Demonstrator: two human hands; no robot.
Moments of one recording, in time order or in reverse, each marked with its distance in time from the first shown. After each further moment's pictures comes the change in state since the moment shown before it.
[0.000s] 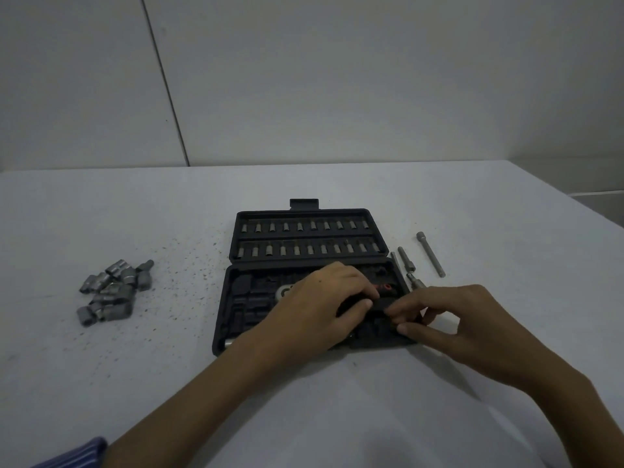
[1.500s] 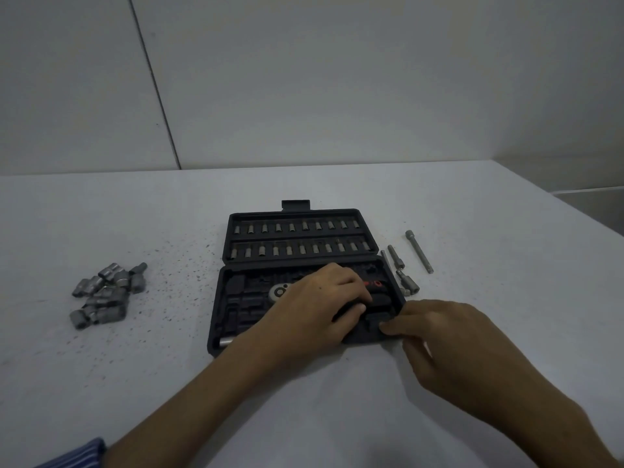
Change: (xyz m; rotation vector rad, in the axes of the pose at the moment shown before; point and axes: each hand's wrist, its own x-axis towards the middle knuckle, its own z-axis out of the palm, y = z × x) left_hand -0.003 0.004 0.003 0.110 -0.023 0.051; right_hand -0.017 -0.026 0.021 -0.592 0.085 -0.010
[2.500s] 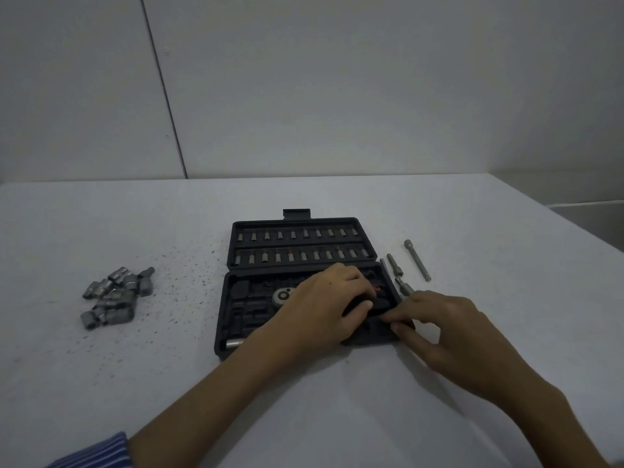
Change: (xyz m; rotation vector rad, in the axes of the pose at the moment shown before) left_hand 0.012 0.002 0.004 0.030 0.037 -0.019; right_hand 0.001 0.028 0.008 0.293 0.003 0.071
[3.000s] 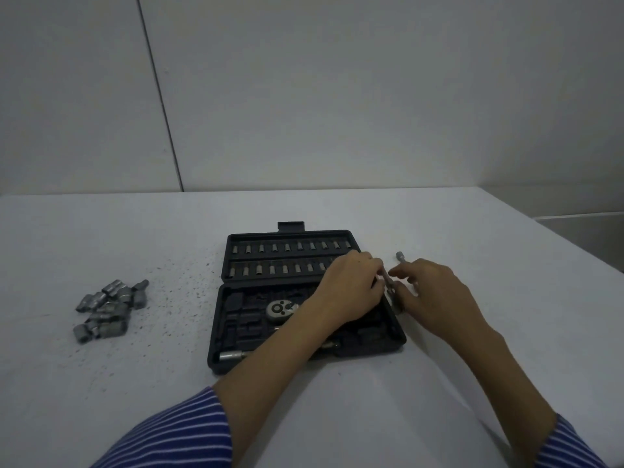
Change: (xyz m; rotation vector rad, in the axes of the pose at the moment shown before) left_hand 0.067 -0.005 0.032 0.139 -0.034 -0.119; right_hand 0.054 0.030 0.005 -0.213 0.097 0.336
